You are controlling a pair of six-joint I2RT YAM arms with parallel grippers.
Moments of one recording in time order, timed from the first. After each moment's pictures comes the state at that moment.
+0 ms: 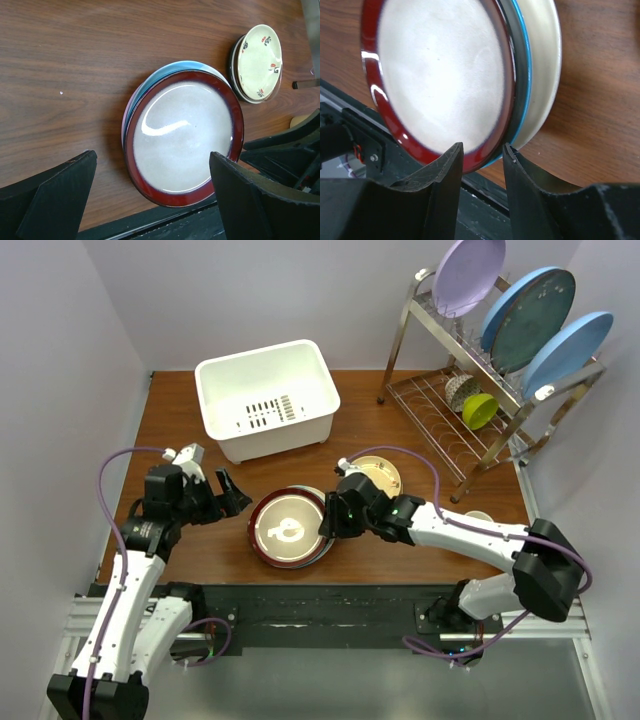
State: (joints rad) left arm -0.10 0.72 0.71 -0.67 0.31 -0.47; right arm 0.95 1.36 0.86 -0.31 0.03 0.79
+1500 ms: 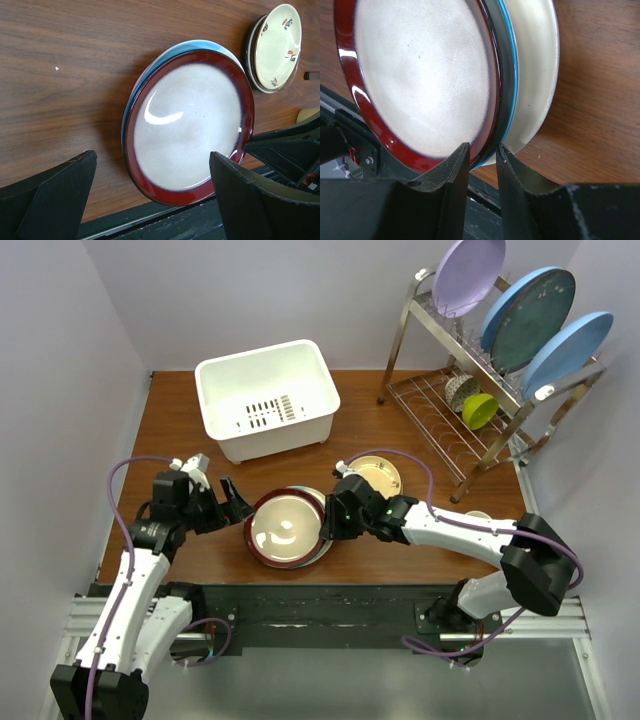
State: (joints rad) left arm -0.10 0.73 0.62 -0.66 0.33 -0.50; right arm 0.95 1.42 0.85 -0.28 0.01 0.81
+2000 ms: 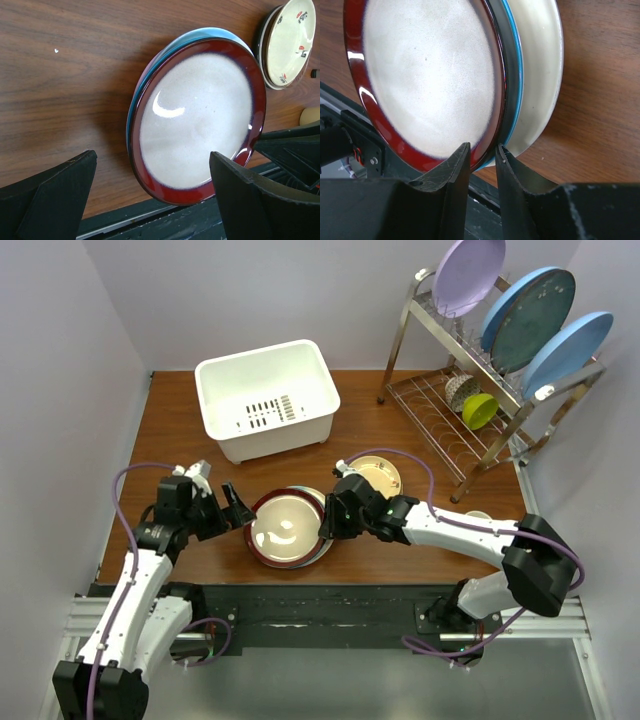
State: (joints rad) left arm -0.10 0.73 0.57 -0.64 0.33 -0.52; right arm 0.95 1.41 0.85 -0.27 0.01 0.81
